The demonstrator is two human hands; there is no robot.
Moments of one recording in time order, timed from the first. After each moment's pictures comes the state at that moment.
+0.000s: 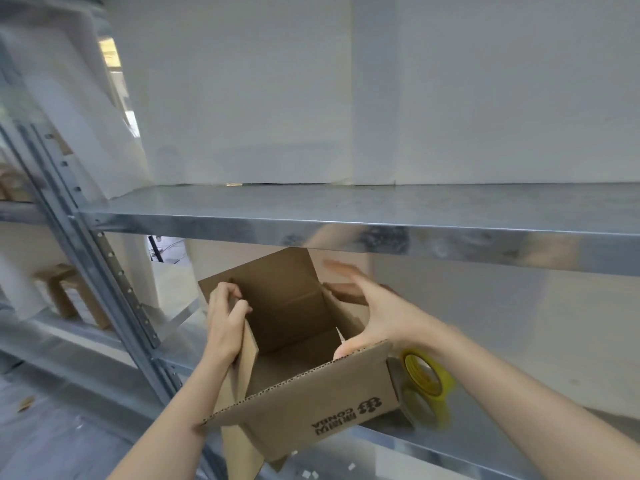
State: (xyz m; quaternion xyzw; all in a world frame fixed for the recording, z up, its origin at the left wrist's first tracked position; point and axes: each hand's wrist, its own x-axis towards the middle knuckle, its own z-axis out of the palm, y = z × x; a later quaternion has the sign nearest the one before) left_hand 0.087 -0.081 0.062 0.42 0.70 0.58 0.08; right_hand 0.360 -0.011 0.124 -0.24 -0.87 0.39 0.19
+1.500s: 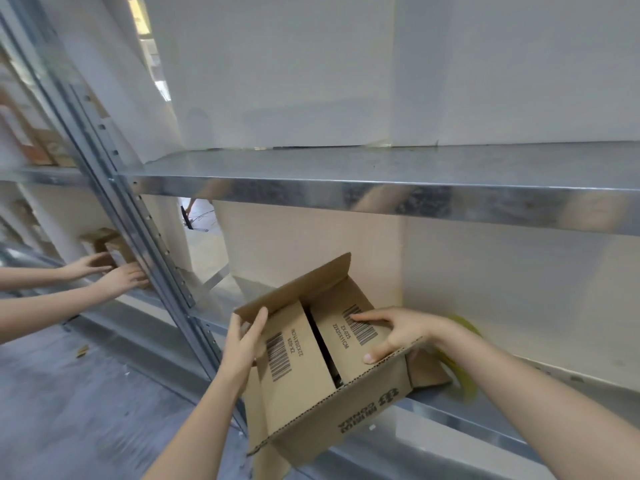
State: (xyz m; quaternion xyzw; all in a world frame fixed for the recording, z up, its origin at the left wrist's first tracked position) left_hand 0.096 -0.150 0.004 0.28 0.68 0.61 0.29; right_hand 0.336 0.008 0.050 -0.33 -0.84 0.43 -0.07
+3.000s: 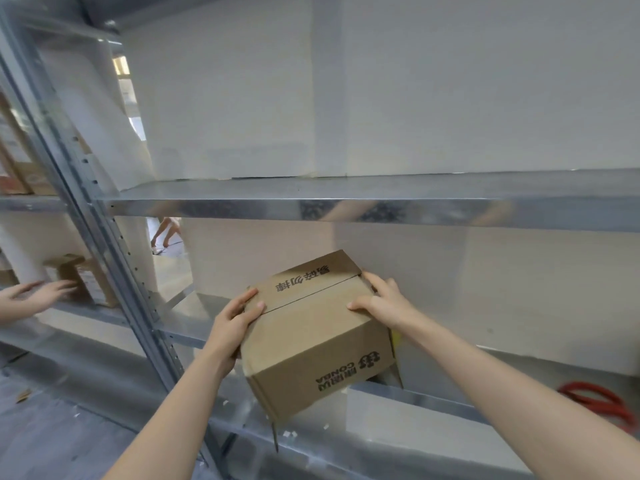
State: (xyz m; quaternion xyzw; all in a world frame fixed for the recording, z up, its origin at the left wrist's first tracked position) left_hand 0.201 -0.178 0.072 0.31 0.62 0.62 0.36; right_hand 0.447 -0.069 0.100 -0.45 -0.73 0.45 0.24
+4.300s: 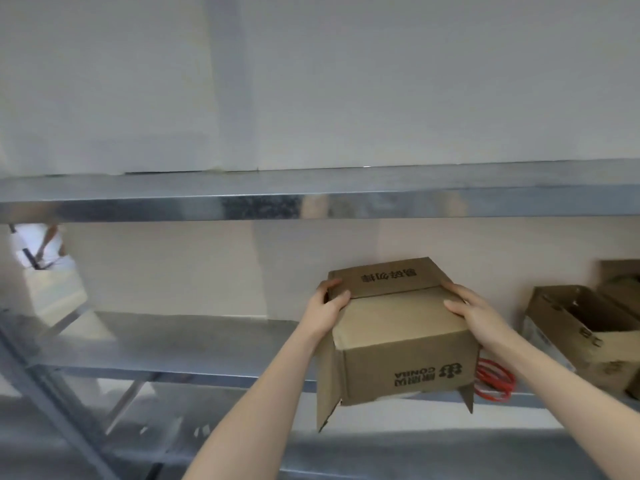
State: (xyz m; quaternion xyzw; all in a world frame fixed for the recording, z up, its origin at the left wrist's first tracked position) left_hand 0.413 -0.046 0.040 0.53 0.56 0.47 0.43; right_hand 0.673 -0.062 0.069 -0.58 -0.57 0.41 0.41
